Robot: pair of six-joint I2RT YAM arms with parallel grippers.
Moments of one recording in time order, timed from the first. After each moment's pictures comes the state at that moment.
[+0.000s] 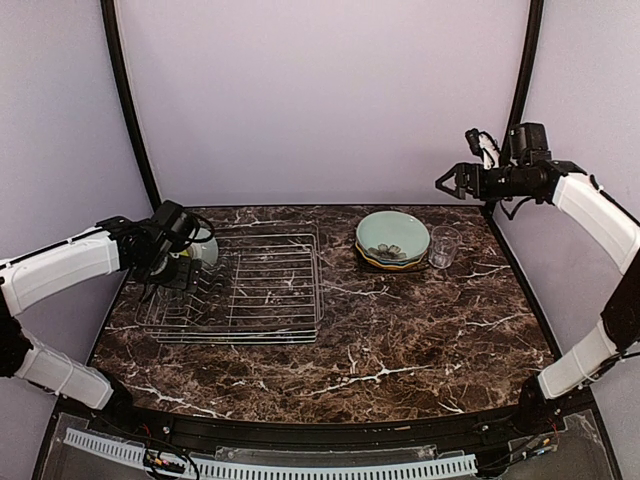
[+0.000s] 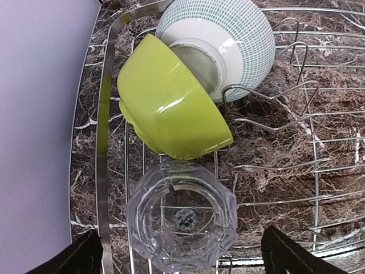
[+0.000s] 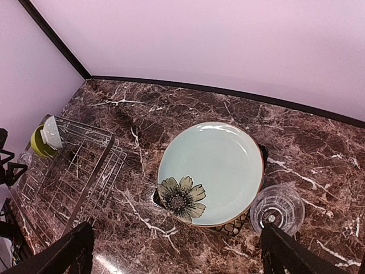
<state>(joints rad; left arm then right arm) -0.50 1.29 1.00 -0.85 -0.52 -0.39 0.13 1.45 1.41 -0.57 -0.52 0.06</state>
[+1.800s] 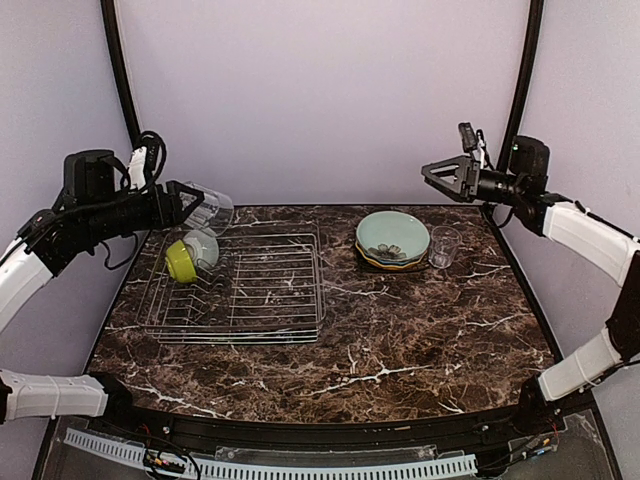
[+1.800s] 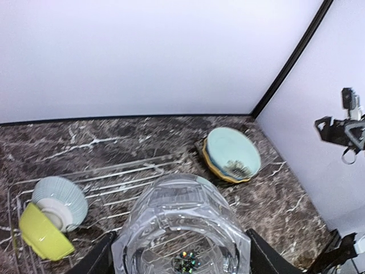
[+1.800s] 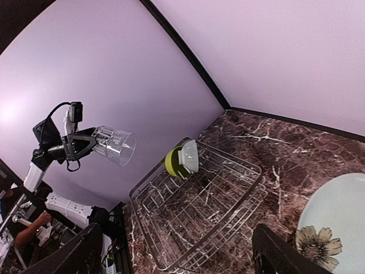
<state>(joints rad) -0.45 0.96 1.13 -0.53 0.07 -0.35 0.17 1.39 1.14 0.12 -1.02 0.52</state>
